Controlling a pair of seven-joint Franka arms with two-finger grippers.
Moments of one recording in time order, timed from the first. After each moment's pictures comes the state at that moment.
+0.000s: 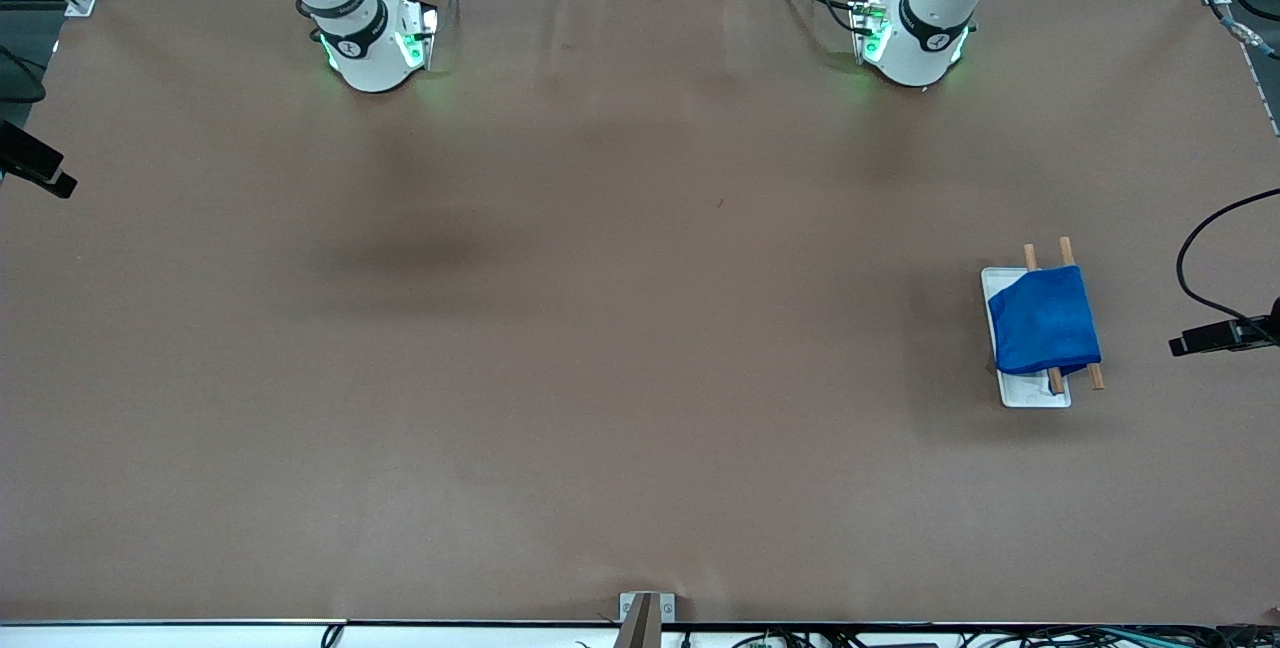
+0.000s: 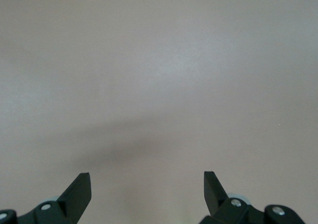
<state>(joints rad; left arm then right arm) 0.48 0.47 -0.30 -1.40 0.07 1.82 0.07 -0.03 -0.02 -0.09 -1.52 -0.03 1.53 0.06</state>
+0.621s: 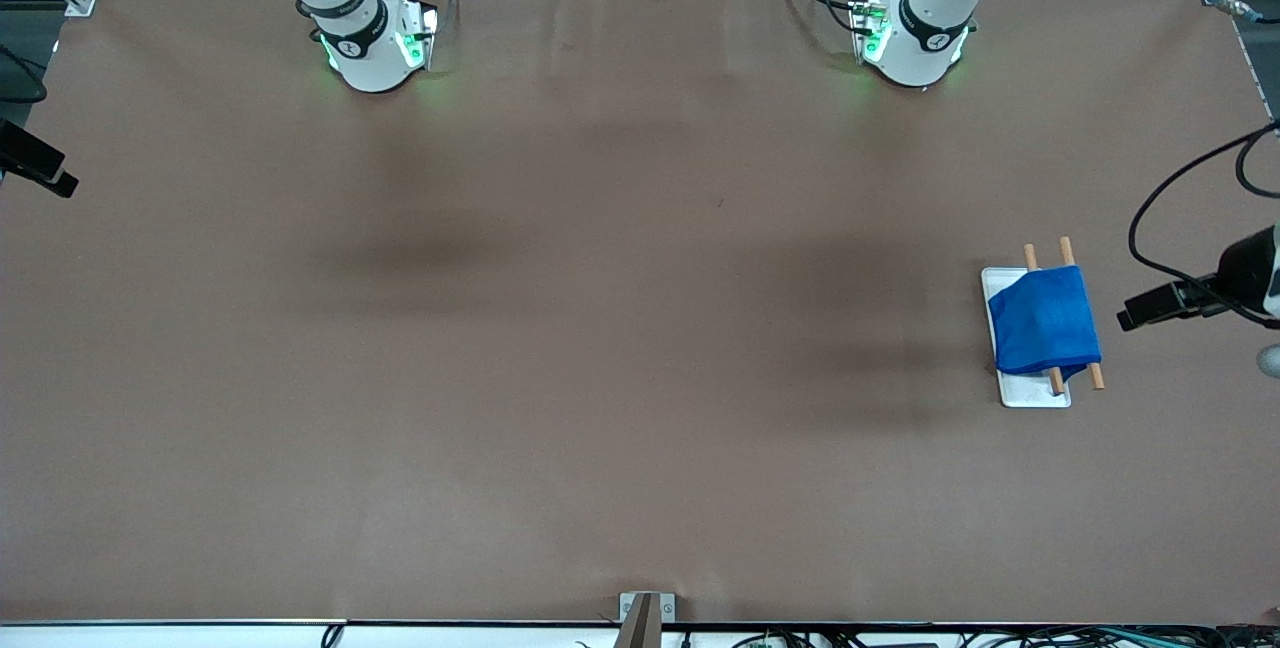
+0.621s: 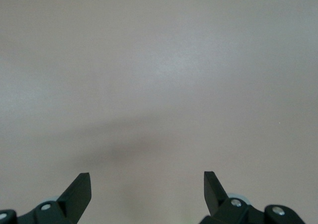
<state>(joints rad) 0.30 0.27 -0.32 -1.39 0.07 1.68 -0.16 -0.03 -0.02 -0.09 -1.52 -0.03 1.52 0.06</state>
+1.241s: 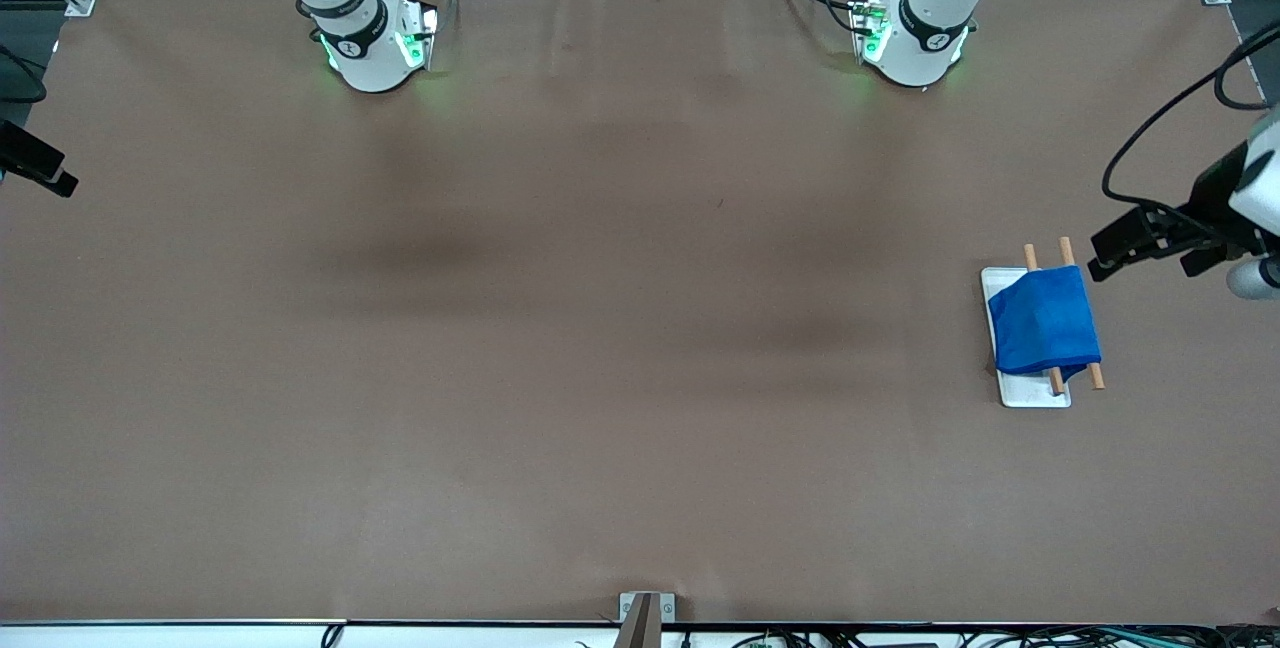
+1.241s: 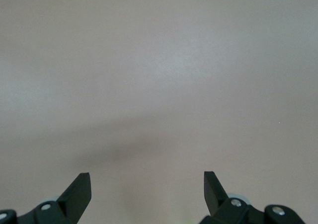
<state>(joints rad) 0.29 0.16 -0.42 -1.39 0.07 1.65 -0.16 -0.03 -0.02 -0.09 -1.52 -0.03 1.52 0.06</state>
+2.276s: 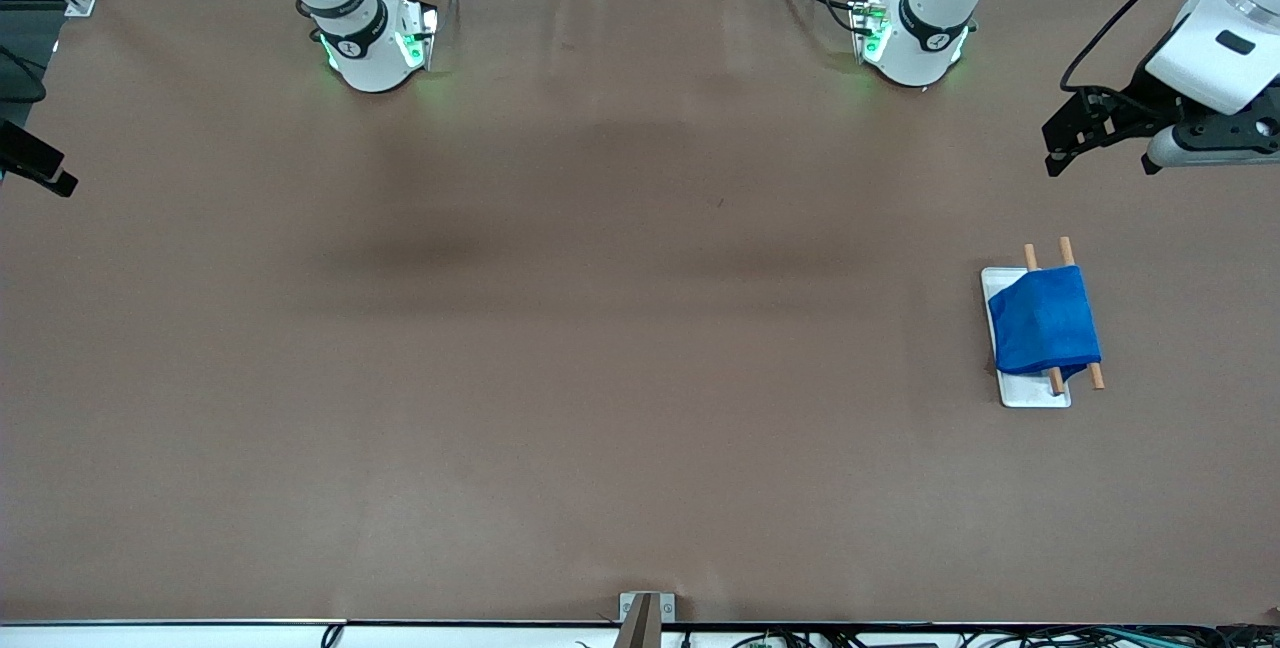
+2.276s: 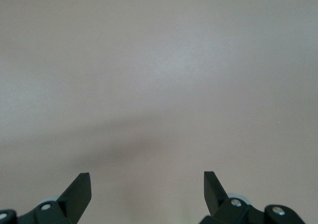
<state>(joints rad) 0.00 -0.13 -0.15 -1.67 0.03 1.61 -0.14 -0.03 -0.02 -0.09 -1.52 -0.03 1.52 0.06</state>
